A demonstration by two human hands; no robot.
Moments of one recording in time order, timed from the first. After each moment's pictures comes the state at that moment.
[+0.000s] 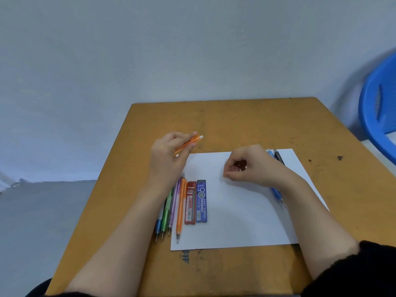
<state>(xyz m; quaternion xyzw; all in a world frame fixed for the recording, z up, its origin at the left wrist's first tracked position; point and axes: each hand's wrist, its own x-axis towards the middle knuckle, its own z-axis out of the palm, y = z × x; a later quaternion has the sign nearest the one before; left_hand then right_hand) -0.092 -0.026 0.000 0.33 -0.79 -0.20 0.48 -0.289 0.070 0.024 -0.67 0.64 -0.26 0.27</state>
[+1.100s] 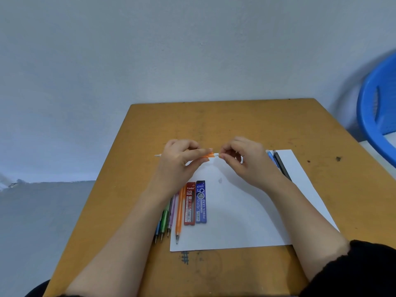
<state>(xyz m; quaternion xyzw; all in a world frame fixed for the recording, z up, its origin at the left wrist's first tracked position) -0.097 -0.027 -0.006 0.21 -0.88 -0.09 0.42 -0.283 0.055 0.006 -0.71 0.59 -0.39 0.04</state>
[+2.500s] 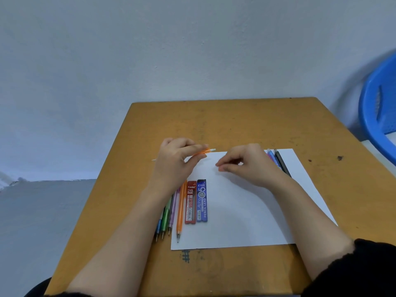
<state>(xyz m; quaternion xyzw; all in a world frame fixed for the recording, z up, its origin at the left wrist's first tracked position) -0.096 -0.030 -0.005 0.26 -0.87 -0.07 0.41 -0.279 0.061 0.018 -0.65 0.65 -0.32 0.23</state>
